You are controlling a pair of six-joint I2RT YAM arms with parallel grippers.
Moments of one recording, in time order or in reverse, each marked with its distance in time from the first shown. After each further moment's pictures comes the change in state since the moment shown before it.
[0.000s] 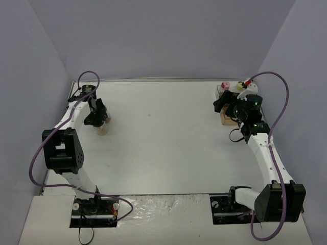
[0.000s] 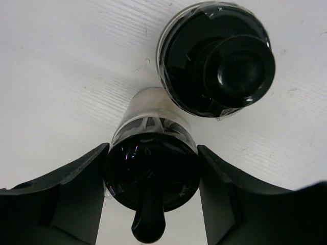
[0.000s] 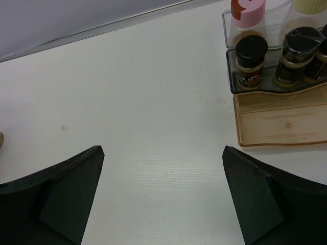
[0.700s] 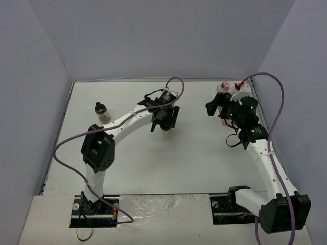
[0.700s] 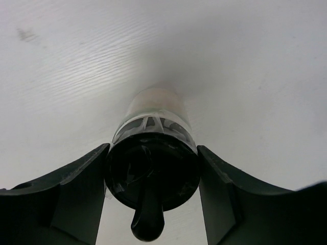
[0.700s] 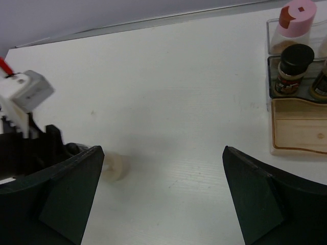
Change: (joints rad) left arm -0.739 0.200 0.335 -0.021 0.053 -0.019; right arm 0.112 -0.089 -0.004 -0.031 0.008 -0.007
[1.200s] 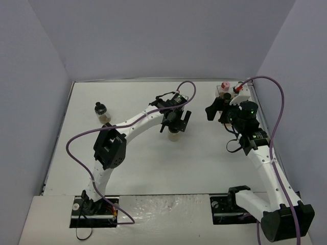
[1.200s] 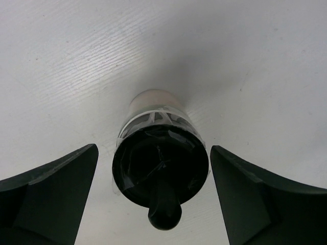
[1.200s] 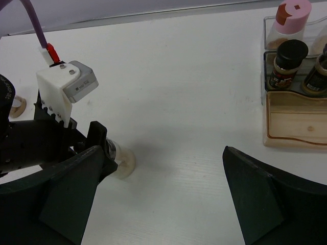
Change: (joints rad) left arm -0.081 0.162 0.182 -0.064 -0.004 0.024; right arm 0.051 -0.085 -0.019 -0.068 0.041 -0.045
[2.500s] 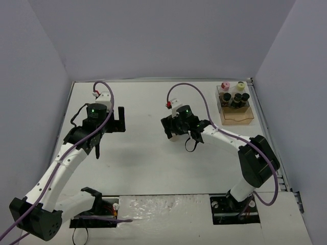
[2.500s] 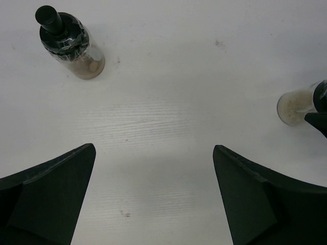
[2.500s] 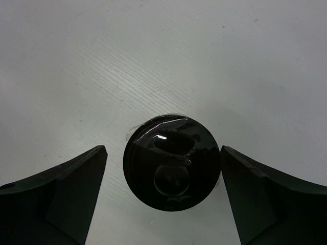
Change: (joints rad) left arm 0.415 -1.066 -0.850 0.211 -0.108 0.128; right arm 0.497 0.615 0.104 0.154 0.157 -0.205
